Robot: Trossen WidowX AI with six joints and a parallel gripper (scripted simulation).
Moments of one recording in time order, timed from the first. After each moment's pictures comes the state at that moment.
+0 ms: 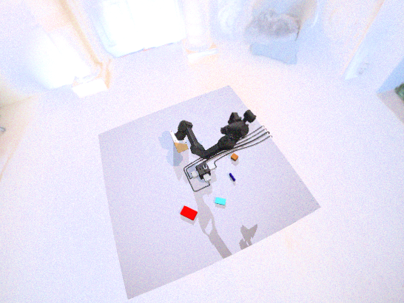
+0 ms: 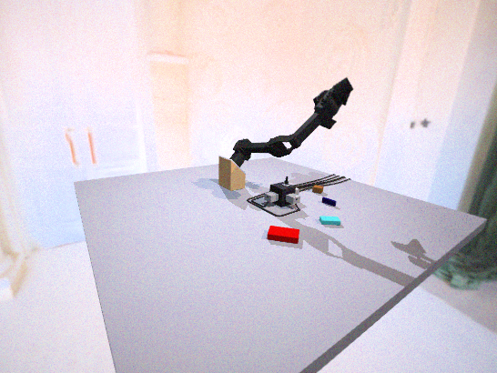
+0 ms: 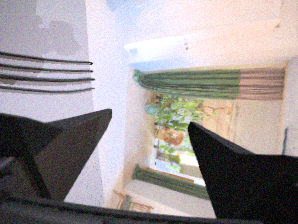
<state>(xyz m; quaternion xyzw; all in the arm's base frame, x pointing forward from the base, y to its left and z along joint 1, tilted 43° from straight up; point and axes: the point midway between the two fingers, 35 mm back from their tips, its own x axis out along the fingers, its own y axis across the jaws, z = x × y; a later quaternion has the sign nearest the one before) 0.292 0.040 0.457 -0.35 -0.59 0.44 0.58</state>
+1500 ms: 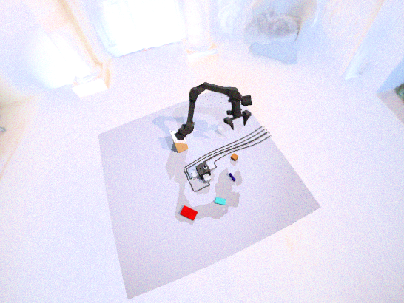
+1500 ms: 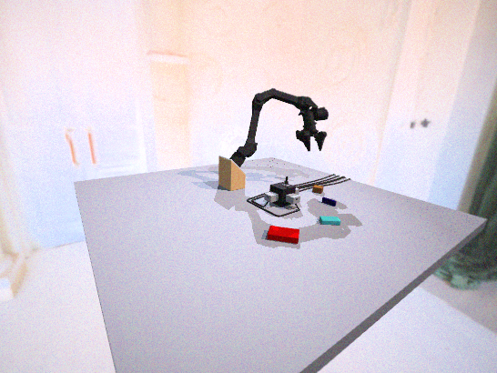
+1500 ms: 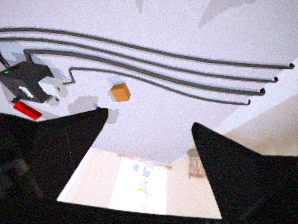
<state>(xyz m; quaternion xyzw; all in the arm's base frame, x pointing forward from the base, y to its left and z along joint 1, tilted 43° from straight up) 0.186 0.191 0.350 -0.81 -0.14 0.47 0.33</state>
